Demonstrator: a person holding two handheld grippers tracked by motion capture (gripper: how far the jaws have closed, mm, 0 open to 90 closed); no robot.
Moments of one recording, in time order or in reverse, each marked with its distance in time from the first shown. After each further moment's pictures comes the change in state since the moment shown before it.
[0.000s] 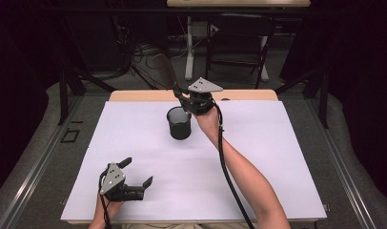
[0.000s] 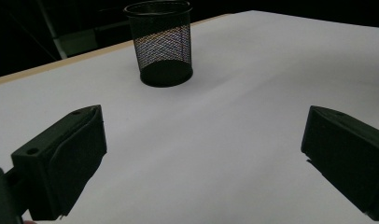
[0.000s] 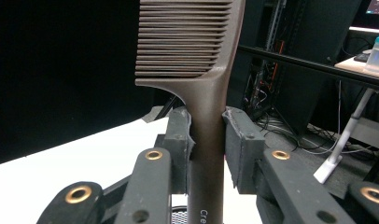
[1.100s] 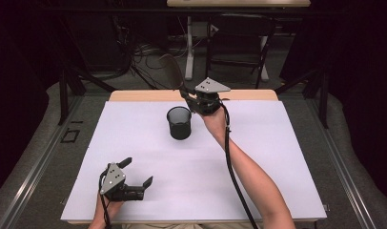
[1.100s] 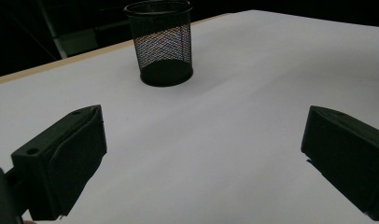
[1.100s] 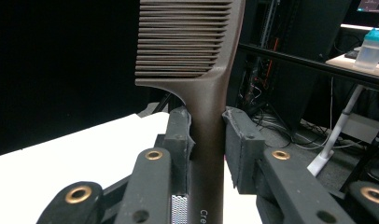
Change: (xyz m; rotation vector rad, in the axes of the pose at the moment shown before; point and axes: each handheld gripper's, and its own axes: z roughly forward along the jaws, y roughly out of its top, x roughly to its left) left arm 0.000 0.000 0.000 0.003 0.002 0.000; right arm -0.010 0.000 -0.017 0.010 -0.016 -0.003
